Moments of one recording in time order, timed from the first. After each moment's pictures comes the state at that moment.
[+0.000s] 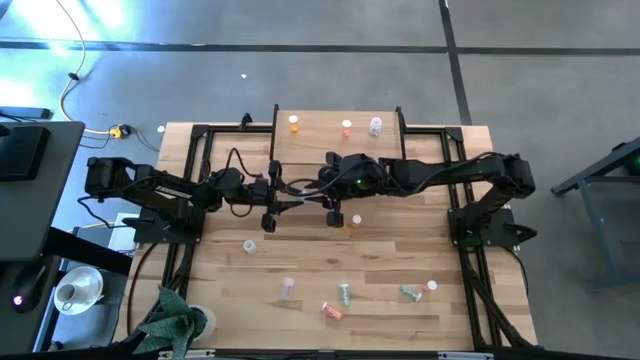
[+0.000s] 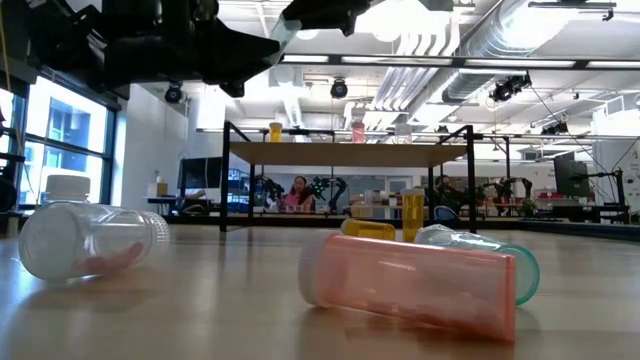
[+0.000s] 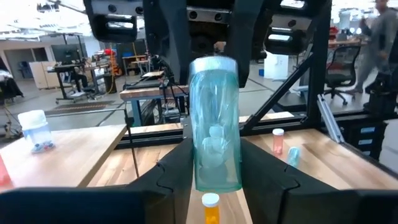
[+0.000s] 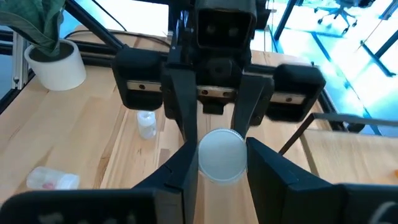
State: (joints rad) left arm 0.24 1.32 0.37 1.03 0.19 0.10; right arm 0.00 1.64 1.41 -0.25 0.04 -0.14
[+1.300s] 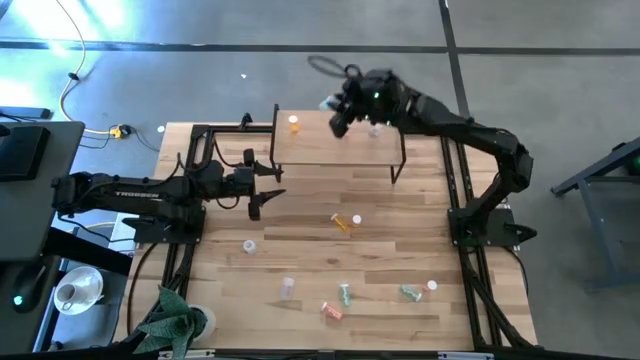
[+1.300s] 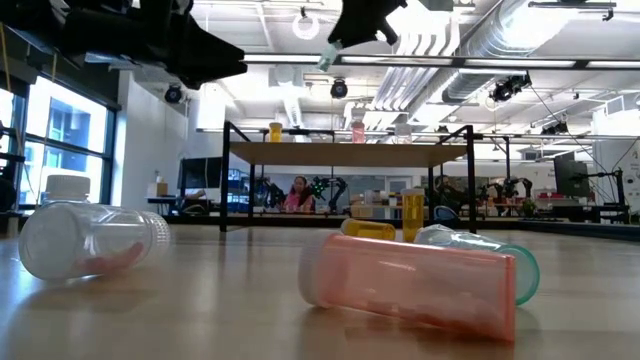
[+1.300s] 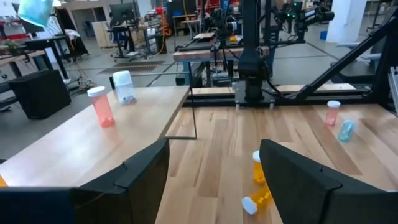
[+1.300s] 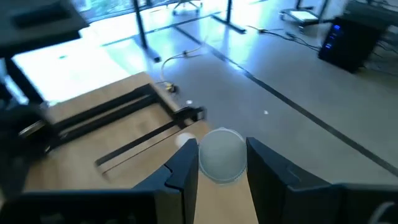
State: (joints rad) left arm 0.30 0.88 0.37 0.42 -0.01 0.11; right arm -0.40 1.64 1.74 -0.51 0.19 0.10
